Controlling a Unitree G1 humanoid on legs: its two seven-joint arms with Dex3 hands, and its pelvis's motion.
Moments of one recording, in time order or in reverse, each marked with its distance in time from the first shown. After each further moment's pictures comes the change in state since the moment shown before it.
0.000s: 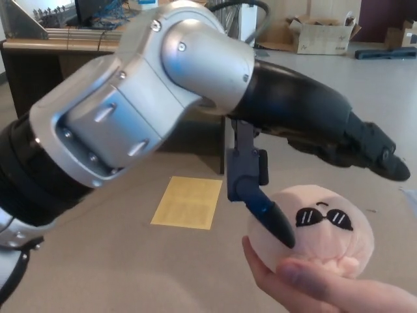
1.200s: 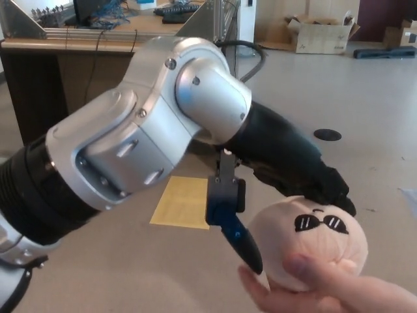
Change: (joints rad) left_arm 0.079 -0.013 -0.044 -0.026 0.194 0.009 -0.156; right_arm -0.084 -0.013 0.040 0.074 -0.038 -0.002 -0.021
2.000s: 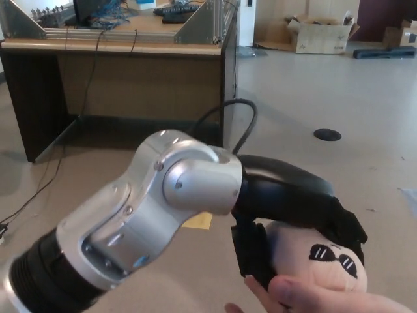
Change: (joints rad) left_arm 0.374 -0.117 0.140 -0.087 0.159 -0.304 0.341; right_arm -0.007 -0.005 0.015 -0.007 -0.002 0.003 0.022
